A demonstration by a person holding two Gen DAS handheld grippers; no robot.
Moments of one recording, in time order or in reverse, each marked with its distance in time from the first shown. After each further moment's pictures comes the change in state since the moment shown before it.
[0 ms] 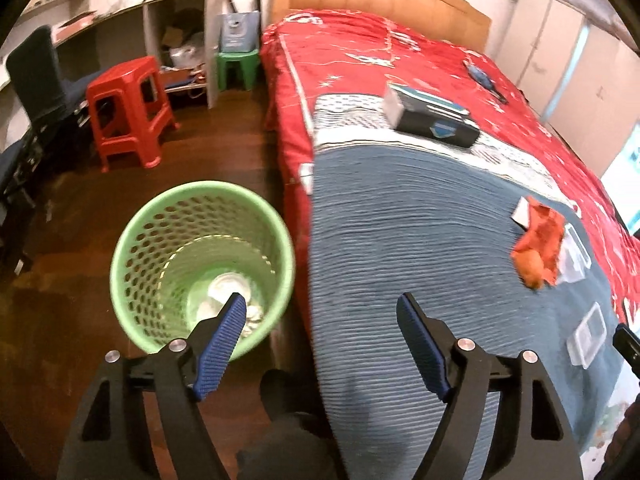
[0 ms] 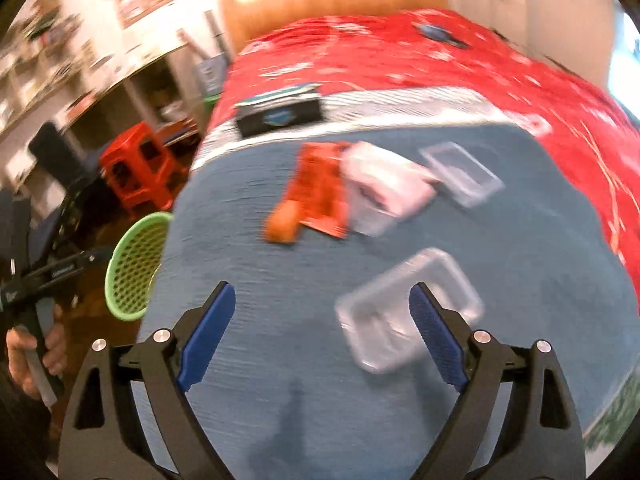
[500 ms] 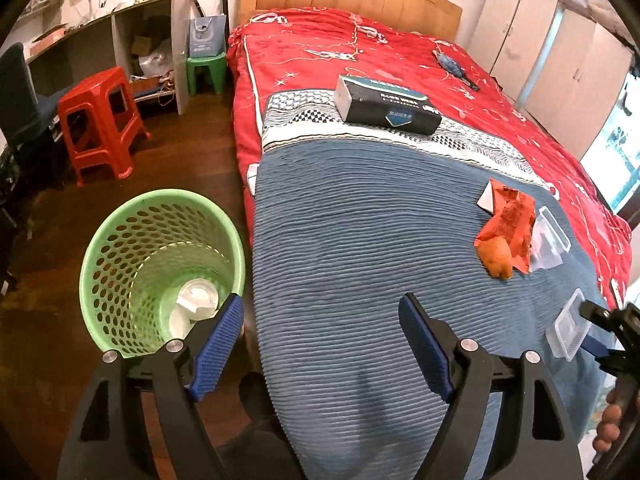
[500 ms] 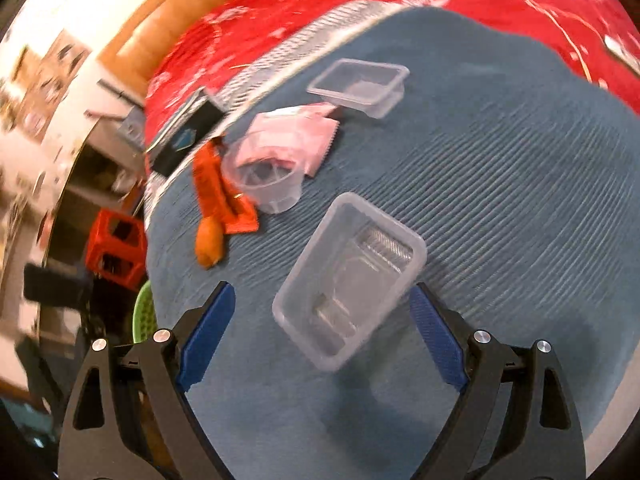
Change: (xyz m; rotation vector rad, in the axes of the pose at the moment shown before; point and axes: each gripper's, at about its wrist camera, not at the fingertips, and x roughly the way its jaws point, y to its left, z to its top) left arm 0.007 -0.038 0.000 0.055 0.009 -0.065; right arm 0.029 -0.057 -0.004 0.501 0.123 -0.013
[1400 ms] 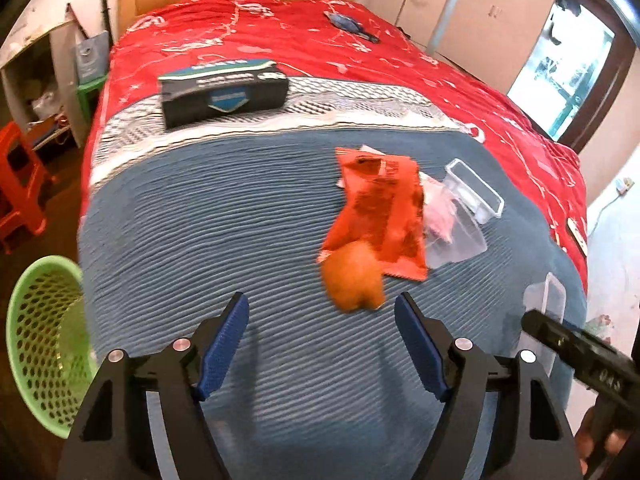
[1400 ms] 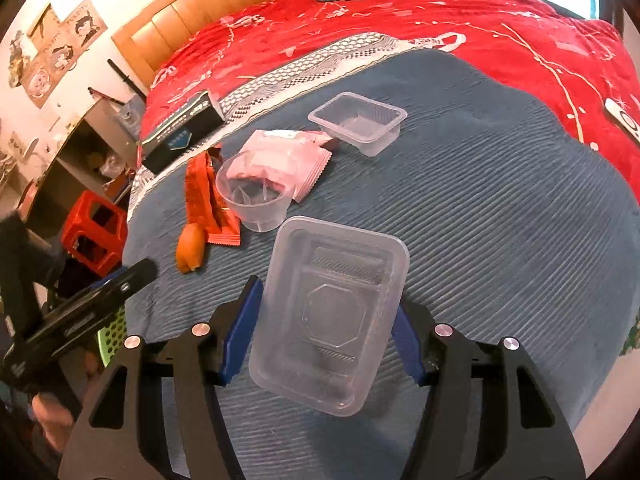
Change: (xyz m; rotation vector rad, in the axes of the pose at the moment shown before) left arm 0.060 -0.143 0.028 0.256 0.098 -0.232; right arm -0.012 0.002 0.001 -0.179 -0.088 -0.066
